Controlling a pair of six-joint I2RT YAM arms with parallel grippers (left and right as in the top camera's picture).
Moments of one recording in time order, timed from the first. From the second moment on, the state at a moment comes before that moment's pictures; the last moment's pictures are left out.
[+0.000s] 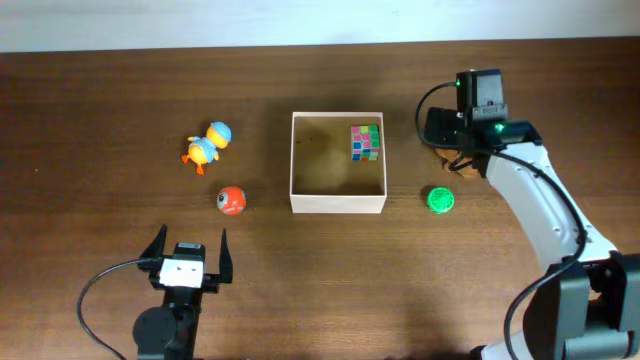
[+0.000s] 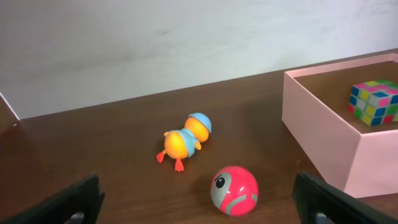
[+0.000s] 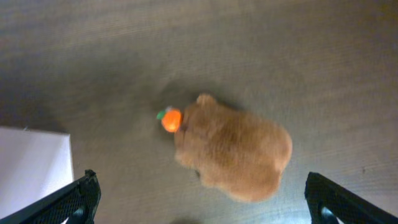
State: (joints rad) left arm -0.03 0.01 0.02 -0.09 0.02 0.16; right arm 0.08 1.69 1.30 -0.56 0.22 0.24
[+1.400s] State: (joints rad) left arm -0.03 0.01 0.02 -0.09 0.02 0.16; right arm -0.05 1.85 1.23 -0.41 0.07 0.10
